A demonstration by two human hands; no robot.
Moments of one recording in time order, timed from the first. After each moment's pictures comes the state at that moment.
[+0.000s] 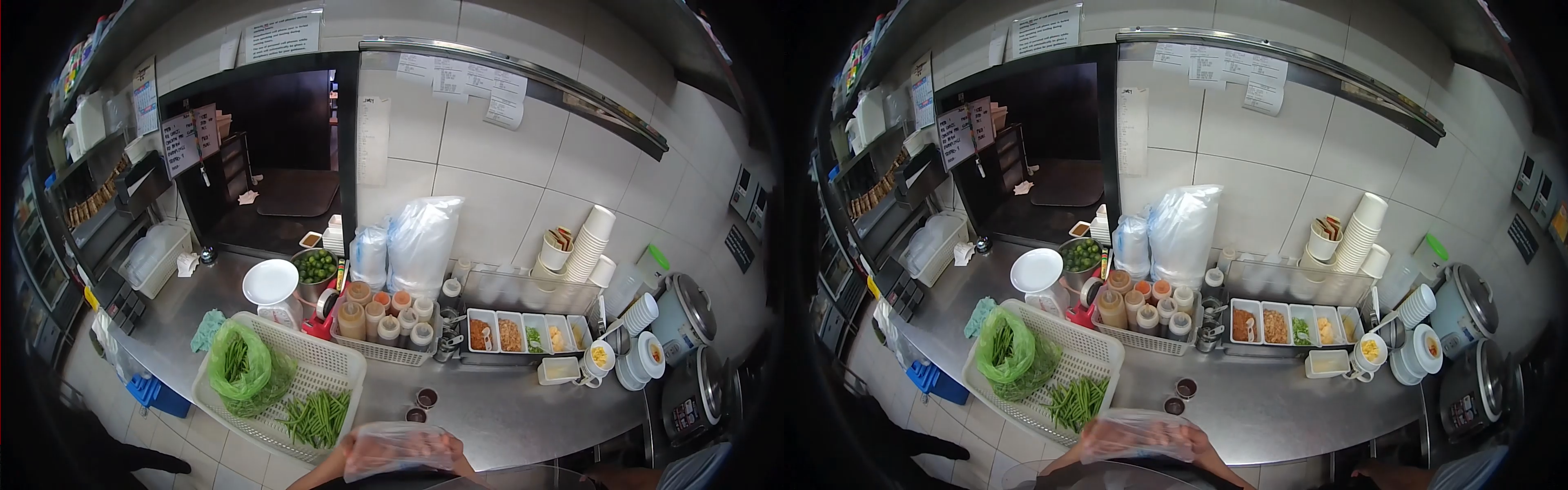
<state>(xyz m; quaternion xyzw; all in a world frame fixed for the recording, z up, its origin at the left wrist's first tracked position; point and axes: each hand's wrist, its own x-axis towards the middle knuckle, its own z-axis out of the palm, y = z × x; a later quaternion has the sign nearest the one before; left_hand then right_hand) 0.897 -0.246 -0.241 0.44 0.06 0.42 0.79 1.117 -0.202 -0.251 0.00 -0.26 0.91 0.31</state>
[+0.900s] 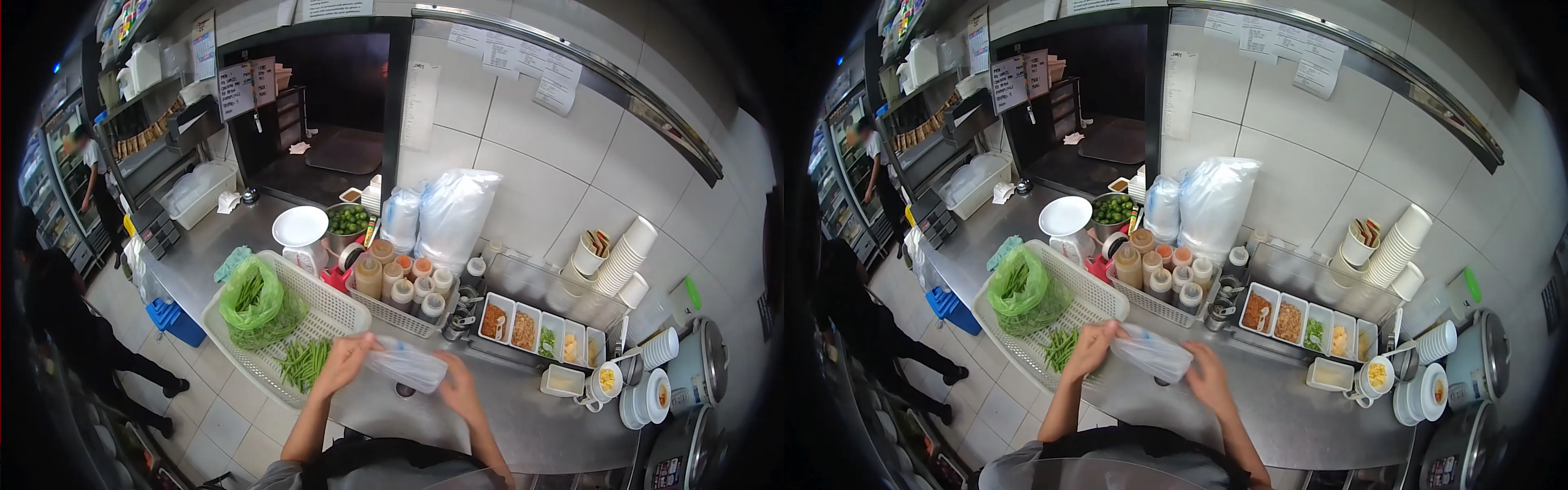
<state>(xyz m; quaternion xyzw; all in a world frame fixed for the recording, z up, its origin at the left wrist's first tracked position) 0.916 -0.196 -0.165 0.54 0.54 0.56 0.33 1.152 -0.115 -0.223 -0.32 -0.78 0.39 0.37</state>
